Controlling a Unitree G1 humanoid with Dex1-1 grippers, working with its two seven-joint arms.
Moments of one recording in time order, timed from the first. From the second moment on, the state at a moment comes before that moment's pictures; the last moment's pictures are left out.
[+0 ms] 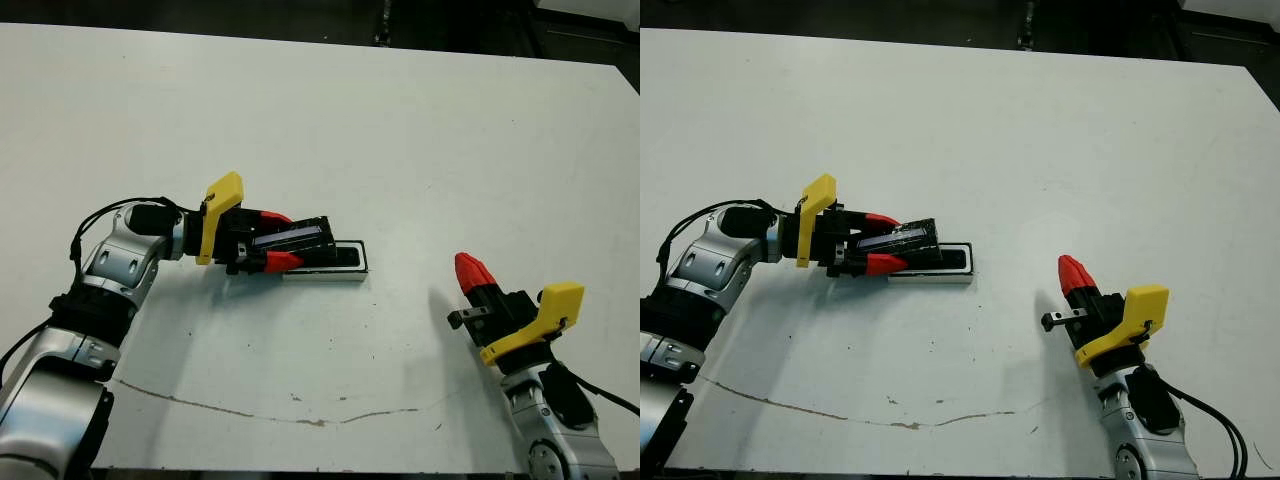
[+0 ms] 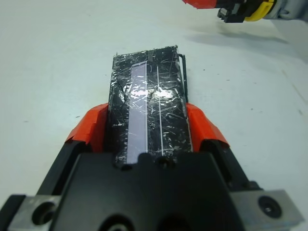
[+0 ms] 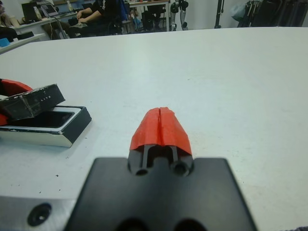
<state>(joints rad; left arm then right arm) -0.67 0.49 -0.25 0.51 -0.23 0.17 -1.29 0.19 -0.18 -0.09 -0.33 0.33 0.16 0.30</state>
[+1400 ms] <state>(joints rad) -0.64 0.40 -0.27 0.55 -0.22 0.02 -1.24 0.19 -0.20 -0.09 -0.34 0.35 0.19 0.30</state>
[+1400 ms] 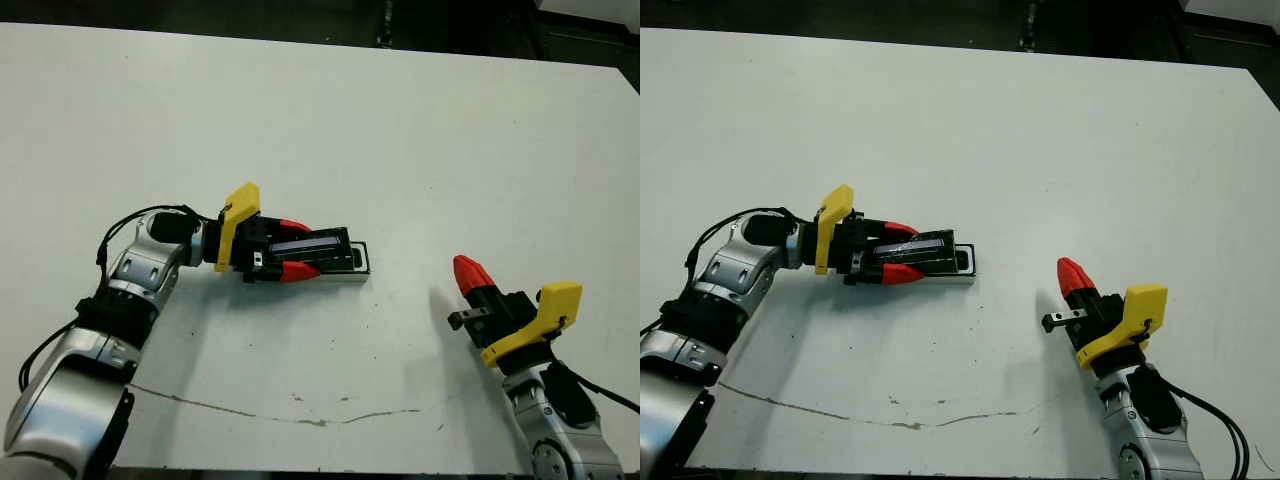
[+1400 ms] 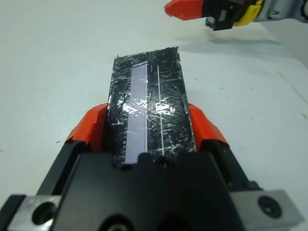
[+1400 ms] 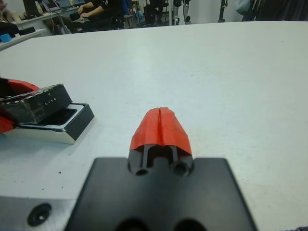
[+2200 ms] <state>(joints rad) -0.75 0.33 -0.39 0.67 -0.11 -0.08 -1.14 0.20 -0.20 -0.09 -0.33 0.36 0.17 0.30</state>
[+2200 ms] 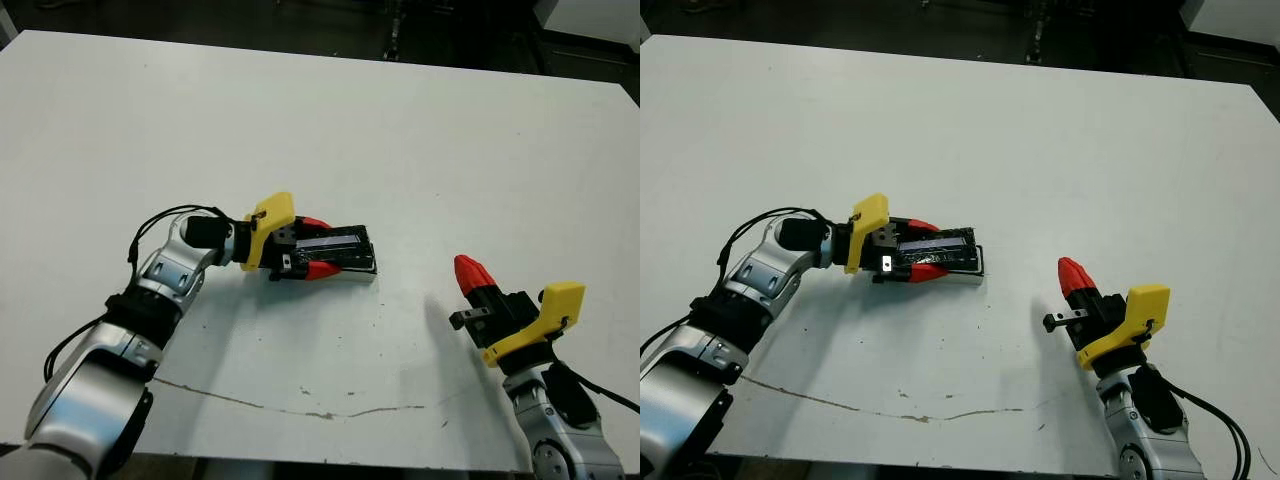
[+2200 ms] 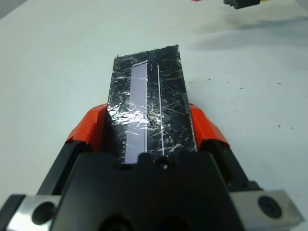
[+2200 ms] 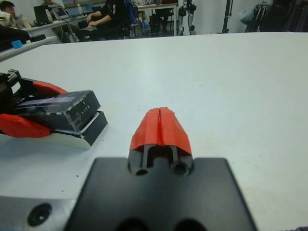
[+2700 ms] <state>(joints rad) -0.88 0.28 -0.41 0.88 -0.09 -0.09 -1.24 0.20 -0.20 -0.09 -0.33 0.36 0.17 0.30</state>
